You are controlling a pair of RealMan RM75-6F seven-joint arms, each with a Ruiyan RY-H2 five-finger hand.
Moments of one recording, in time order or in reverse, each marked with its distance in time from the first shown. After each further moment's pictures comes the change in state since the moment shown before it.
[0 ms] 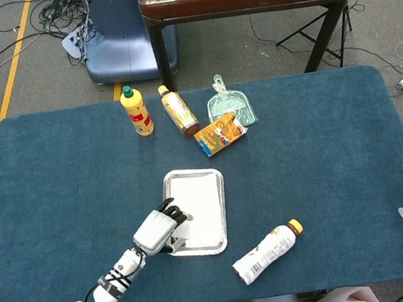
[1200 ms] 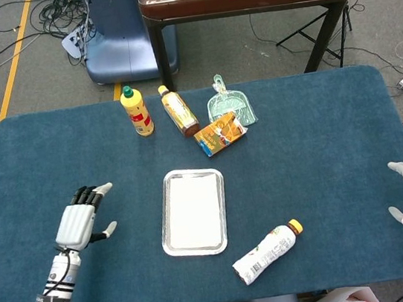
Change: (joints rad) left arm 0.228 0.277 -0.075 -0.193 -0.214 0.231 0.025; right arm 0.051 0.020 -0.004 0.007 -0.025 -0.079 -0.002
